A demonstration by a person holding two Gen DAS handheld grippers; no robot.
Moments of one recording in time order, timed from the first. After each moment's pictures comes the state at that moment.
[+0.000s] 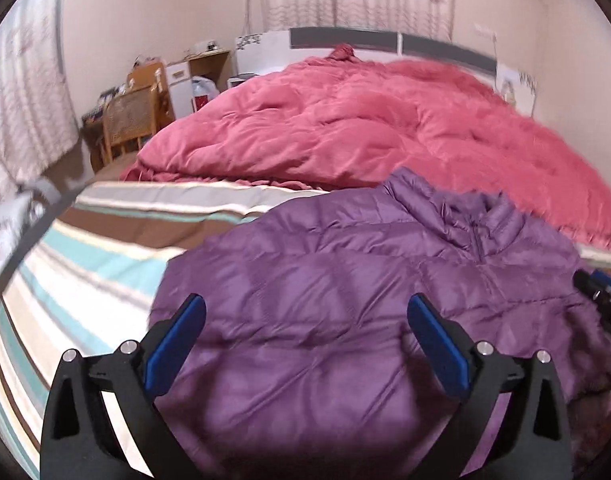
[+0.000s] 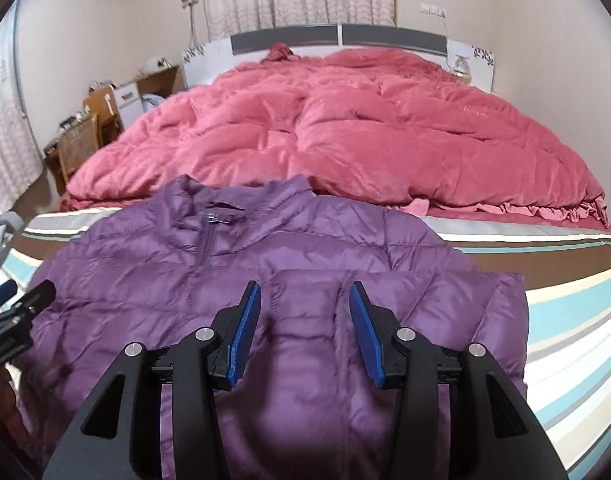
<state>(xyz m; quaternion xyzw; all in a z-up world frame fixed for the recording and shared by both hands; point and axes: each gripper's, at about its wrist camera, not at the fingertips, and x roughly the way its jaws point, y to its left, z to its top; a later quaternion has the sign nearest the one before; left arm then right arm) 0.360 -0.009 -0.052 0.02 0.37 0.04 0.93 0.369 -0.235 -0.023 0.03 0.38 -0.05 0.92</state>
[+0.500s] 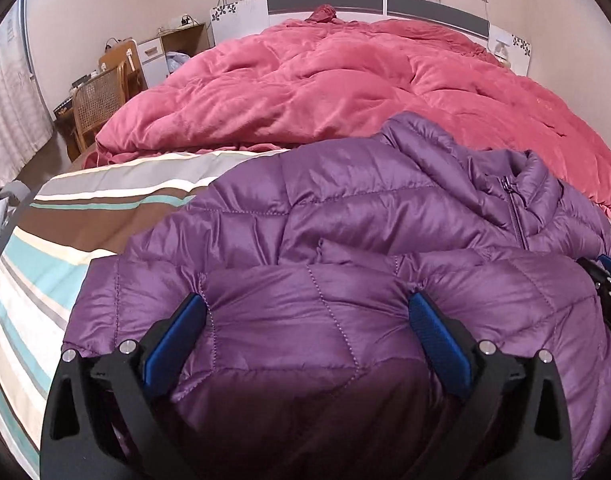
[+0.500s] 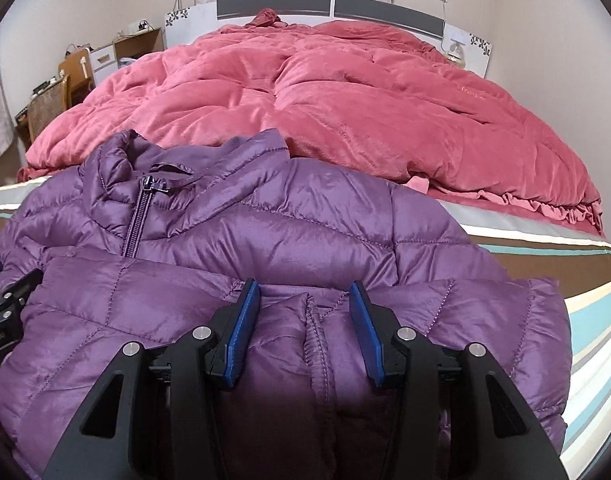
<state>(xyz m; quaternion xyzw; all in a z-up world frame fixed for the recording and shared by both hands) 0.419 -0.019 -0.101 0.02 0.43 0.01 0.90 0.412 -0.234 -0.065 -0.01 0.42 -0.07 0.90</state>
